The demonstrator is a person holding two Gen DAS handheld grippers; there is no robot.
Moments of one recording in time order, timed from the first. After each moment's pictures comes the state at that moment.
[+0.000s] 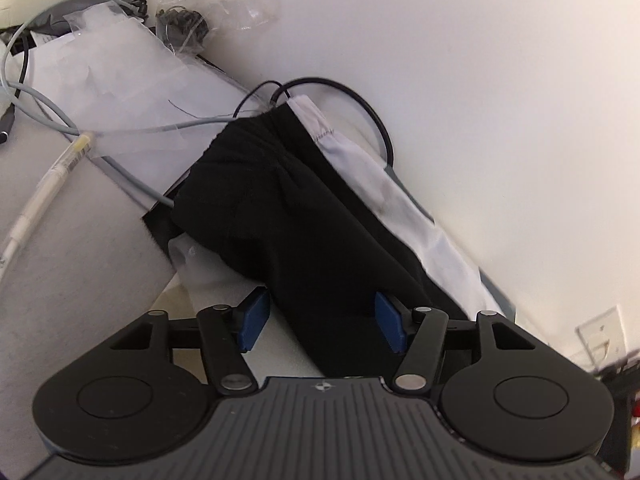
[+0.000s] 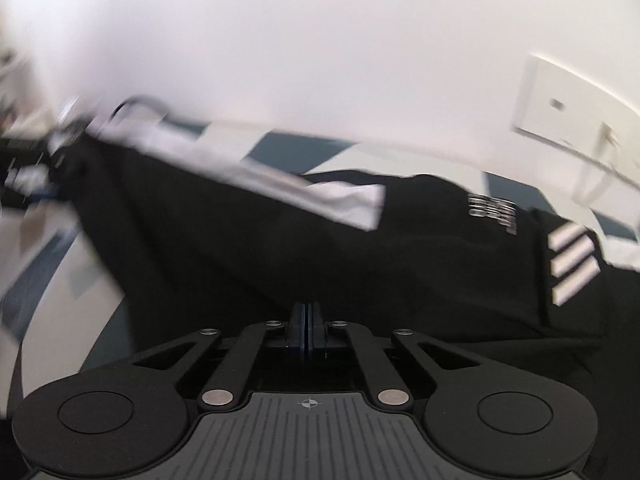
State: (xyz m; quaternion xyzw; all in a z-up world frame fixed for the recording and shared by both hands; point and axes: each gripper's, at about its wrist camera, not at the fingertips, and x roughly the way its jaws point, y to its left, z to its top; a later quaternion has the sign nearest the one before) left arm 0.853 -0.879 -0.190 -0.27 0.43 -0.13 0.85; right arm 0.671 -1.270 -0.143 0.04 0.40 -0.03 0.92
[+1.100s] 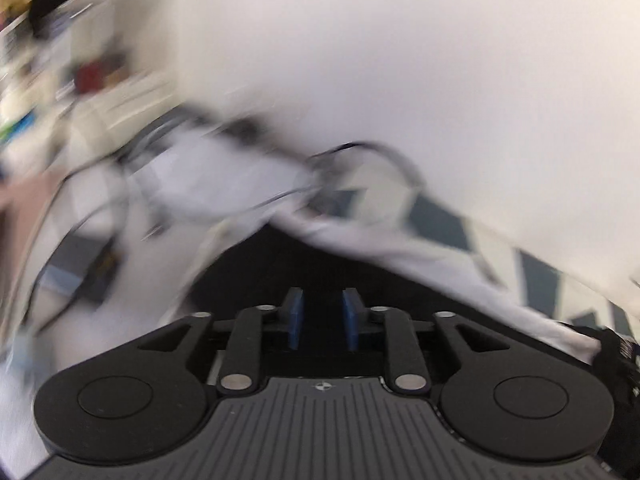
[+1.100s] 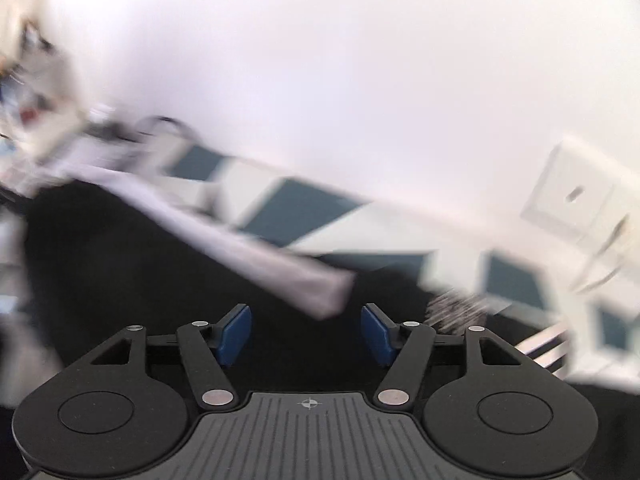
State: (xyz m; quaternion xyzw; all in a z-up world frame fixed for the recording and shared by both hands) left arm 0.757 -0.899 -0.097 -0.09 0.39 -0.05 0.91; right arm 0.688 -1.314 -0.082 -0.06 0.39 0.03 0.92
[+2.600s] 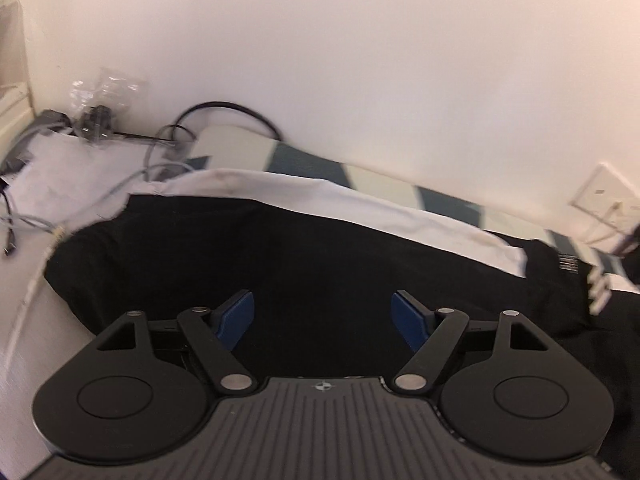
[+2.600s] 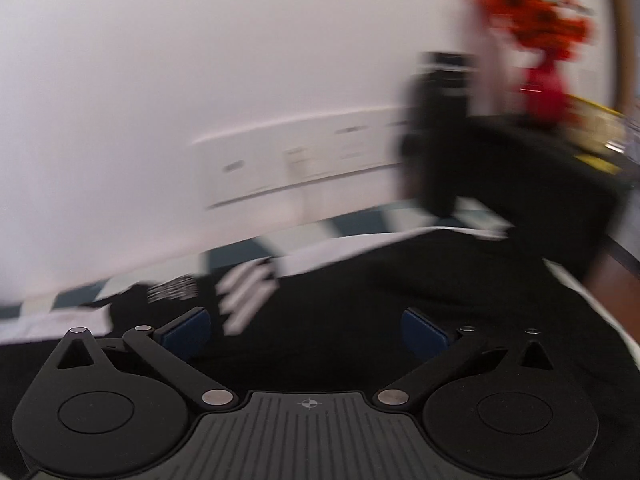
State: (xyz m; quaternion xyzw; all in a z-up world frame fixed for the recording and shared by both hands) left arm 0.765 -0.975 -0.118 -0.06 0.43 -0.19 0.88; right arm 0.533 -1.433 -0.072 0.16 0.27 -0.32 0.89
